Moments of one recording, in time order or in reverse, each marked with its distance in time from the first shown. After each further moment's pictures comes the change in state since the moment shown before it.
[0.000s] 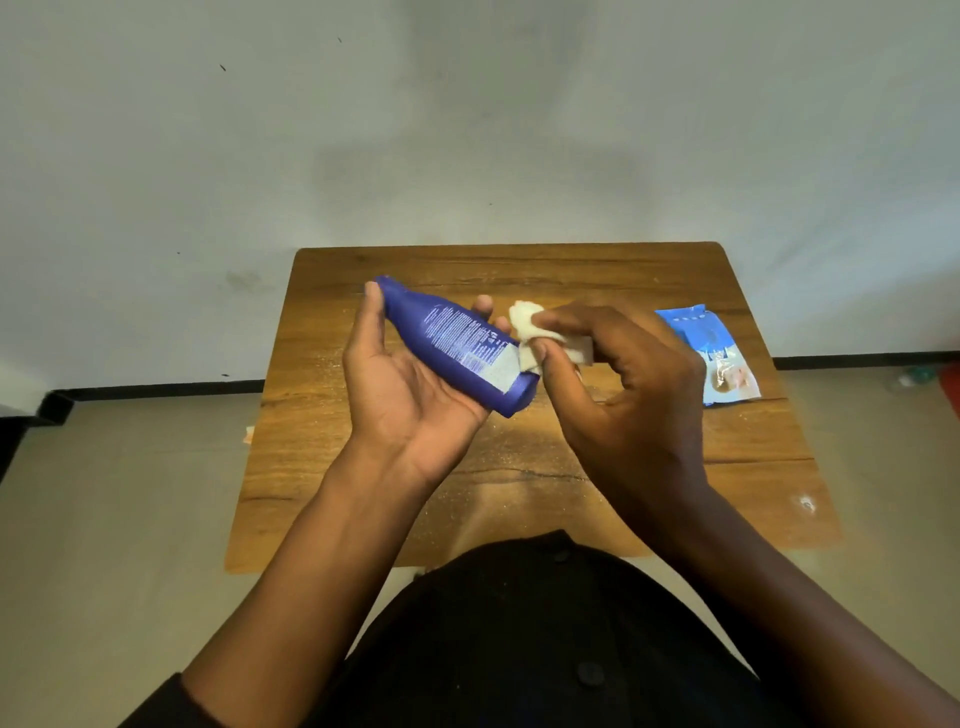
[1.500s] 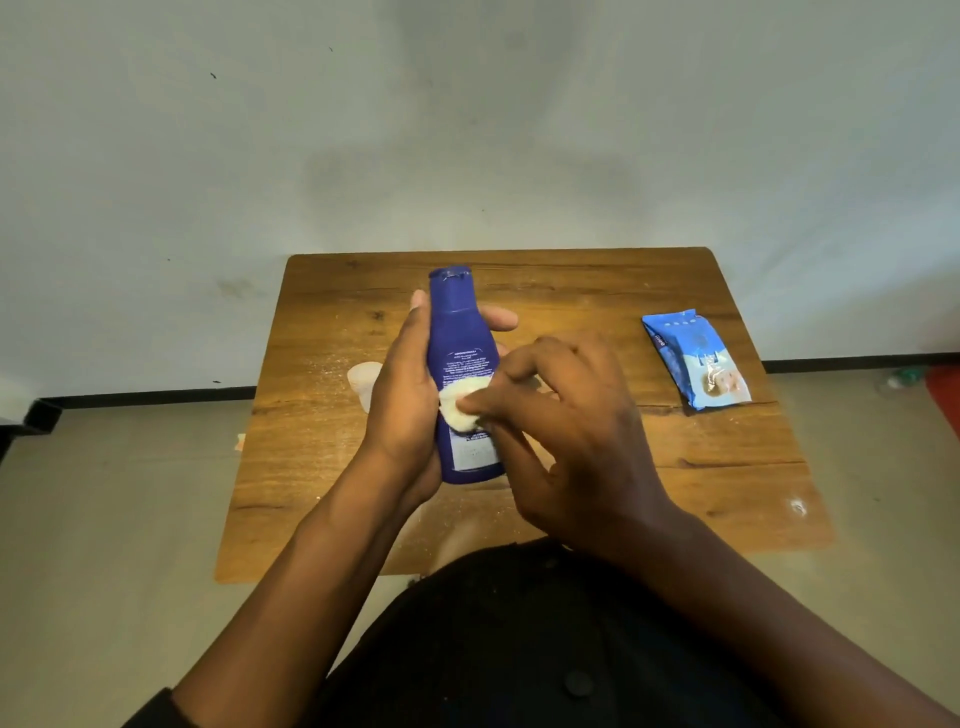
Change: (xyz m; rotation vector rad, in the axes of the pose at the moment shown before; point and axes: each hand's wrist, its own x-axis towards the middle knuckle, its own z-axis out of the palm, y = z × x) left_hand -0.009 -0.009 0.007 0.644 -0.033 0.187; right_hand -0.013 -0.007 0.005 -0.118 -0.206 -0.324
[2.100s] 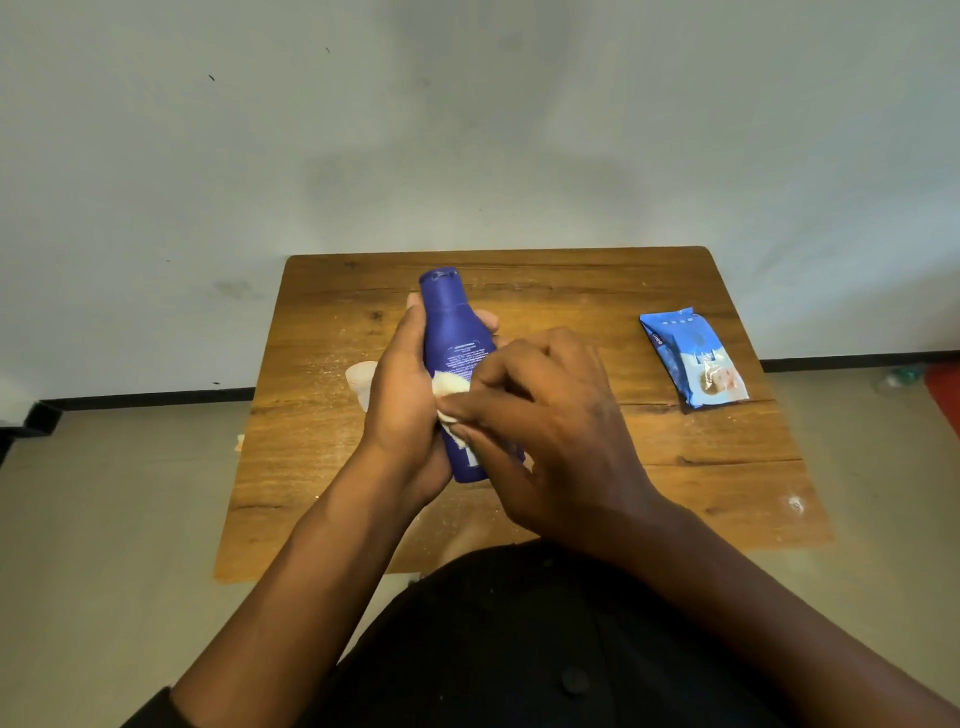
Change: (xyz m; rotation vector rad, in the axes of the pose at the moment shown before) left_hand -0.002 0.000 0.007 -0.262 -0.002 -0.157; right_hand 0.006 -0.005 0.001 -0.011 -0.046 -0.042
